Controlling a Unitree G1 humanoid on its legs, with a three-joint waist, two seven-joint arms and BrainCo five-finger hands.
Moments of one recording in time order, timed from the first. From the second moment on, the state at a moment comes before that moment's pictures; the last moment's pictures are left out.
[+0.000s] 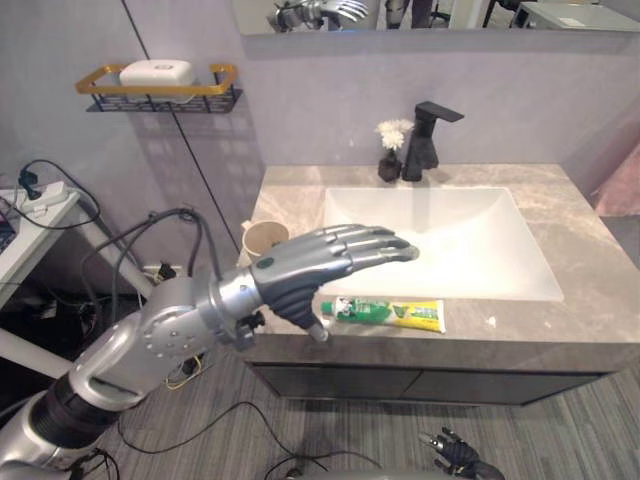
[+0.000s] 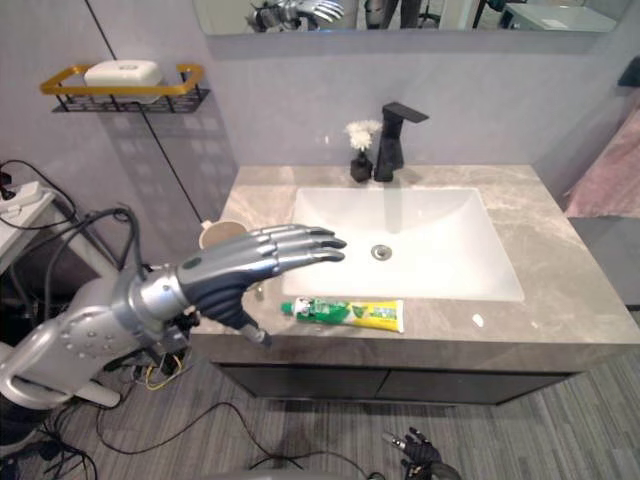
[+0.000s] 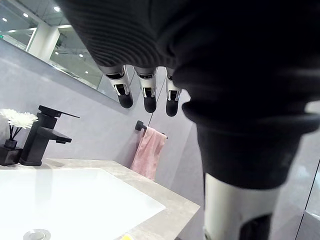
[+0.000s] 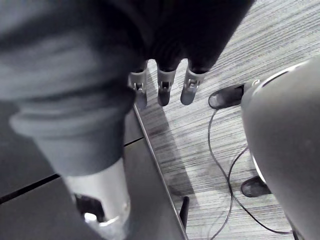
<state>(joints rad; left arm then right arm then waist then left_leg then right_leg) -0.32 0.87 -0.36 -0.59 0.13 -0.24 -0.31 0.02 -0.13 -0.18 1.21 0.30 -0.08 0.16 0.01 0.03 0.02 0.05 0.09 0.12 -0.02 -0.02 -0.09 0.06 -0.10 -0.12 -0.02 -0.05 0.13</state>
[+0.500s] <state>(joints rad) -0.33 0.74 -0.45 -0.58 0.19 -0.21 -0.37 -0.01 -0.12 -0.15 1.21 0.31 -0.07 0.16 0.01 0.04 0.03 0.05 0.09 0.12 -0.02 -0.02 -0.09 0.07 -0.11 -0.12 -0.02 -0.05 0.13</state>
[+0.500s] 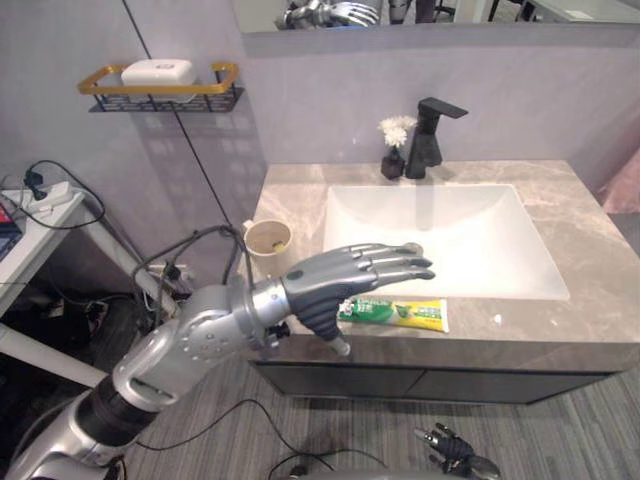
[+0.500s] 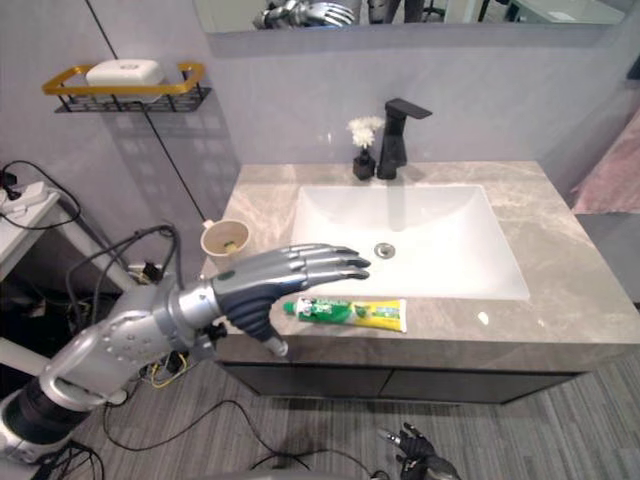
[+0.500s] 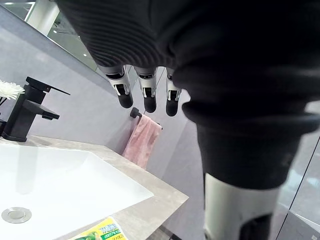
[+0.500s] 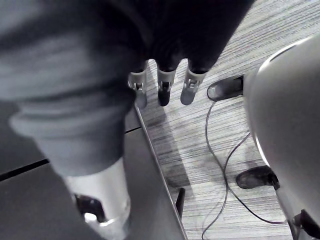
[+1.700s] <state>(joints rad) -0.35 0.49 -0.65 -0.38 0.37 -0.17 -0.38 -0.01 -0.11 -0.15 1.23 0.32 -0.06 0.16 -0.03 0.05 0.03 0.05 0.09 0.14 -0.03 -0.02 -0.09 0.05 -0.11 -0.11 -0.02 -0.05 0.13</state>
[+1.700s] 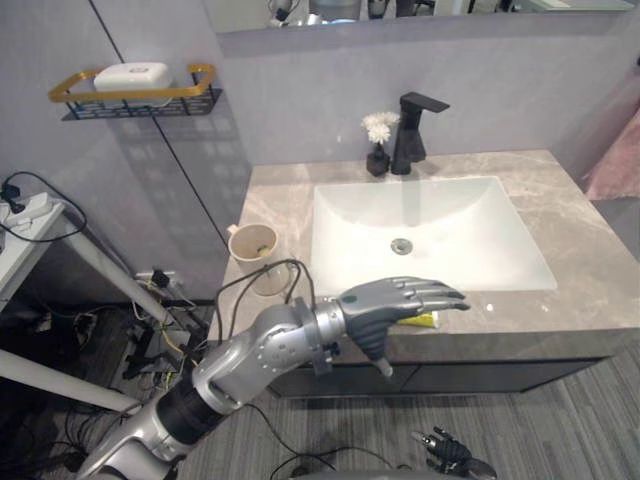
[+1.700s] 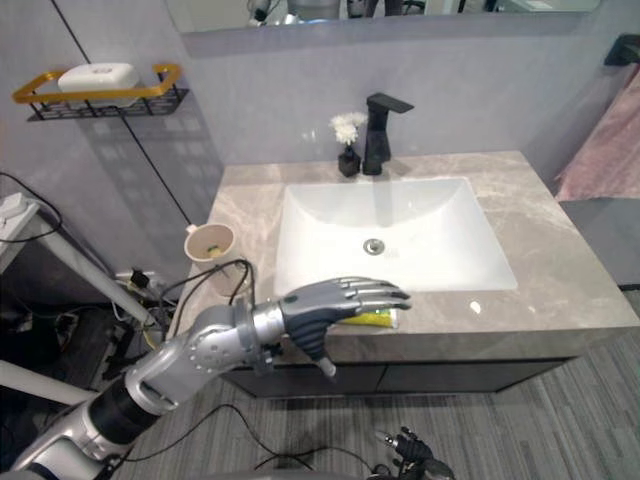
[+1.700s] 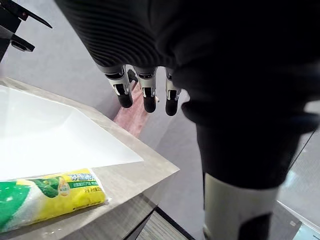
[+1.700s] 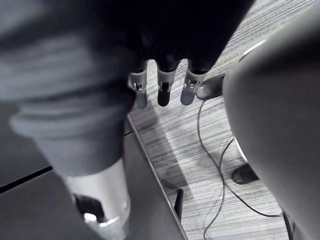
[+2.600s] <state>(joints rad) -0.14 0.38 -0.60 -0.16 0.57 -0.19 -0.30 0.01 -0.12 -0.10 1.19 0.31 -0.05 0.15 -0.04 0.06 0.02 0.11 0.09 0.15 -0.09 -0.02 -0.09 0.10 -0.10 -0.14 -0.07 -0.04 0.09</state>
